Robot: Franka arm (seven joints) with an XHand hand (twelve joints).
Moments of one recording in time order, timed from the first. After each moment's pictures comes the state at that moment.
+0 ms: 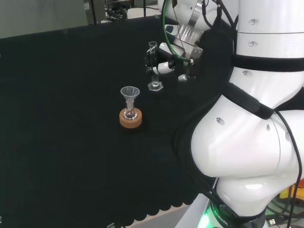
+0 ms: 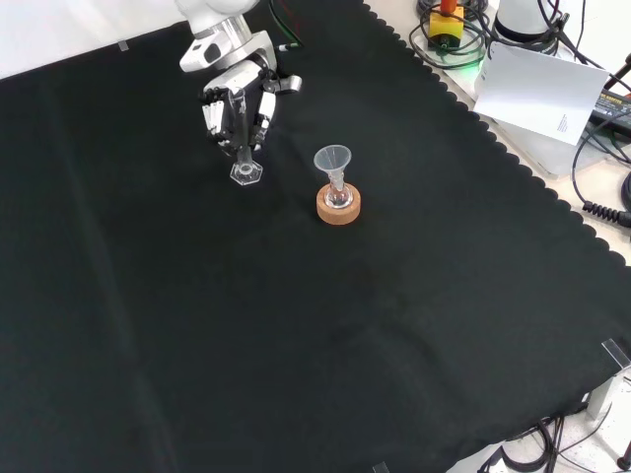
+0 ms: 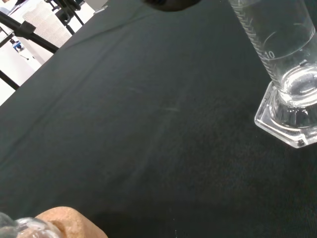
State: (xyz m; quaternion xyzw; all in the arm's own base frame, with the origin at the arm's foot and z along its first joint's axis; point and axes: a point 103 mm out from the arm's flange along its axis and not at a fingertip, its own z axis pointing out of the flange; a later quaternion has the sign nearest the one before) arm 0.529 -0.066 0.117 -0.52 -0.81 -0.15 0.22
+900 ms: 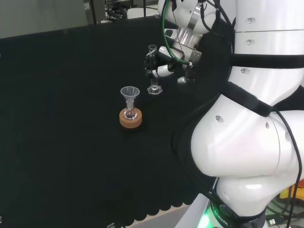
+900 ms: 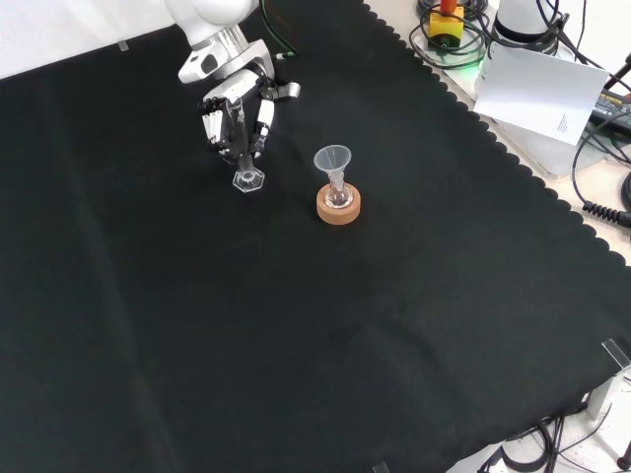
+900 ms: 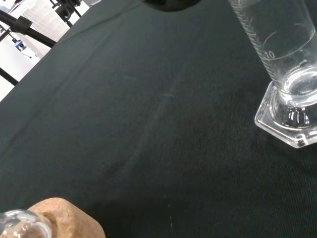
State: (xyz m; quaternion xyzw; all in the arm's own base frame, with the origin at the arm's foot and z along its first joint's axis) arm 0.532 -0.065 0.101 -0.52 -0.80 -0.15 0.24
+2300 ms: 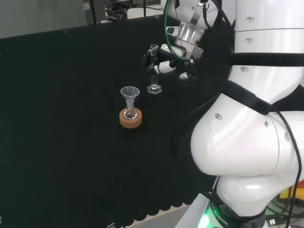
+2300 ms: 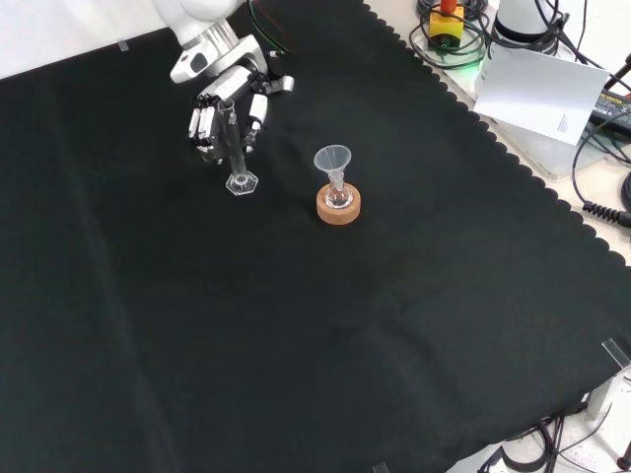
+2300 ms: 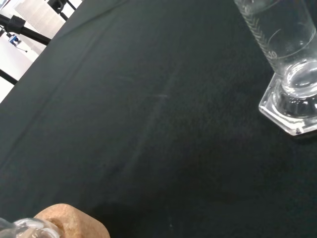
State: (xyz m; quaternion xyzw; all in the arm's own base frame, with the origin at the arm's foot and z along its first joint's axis) arm 0.537 -0.077 0.108 -0.53 -0.79 -0.14 0.27
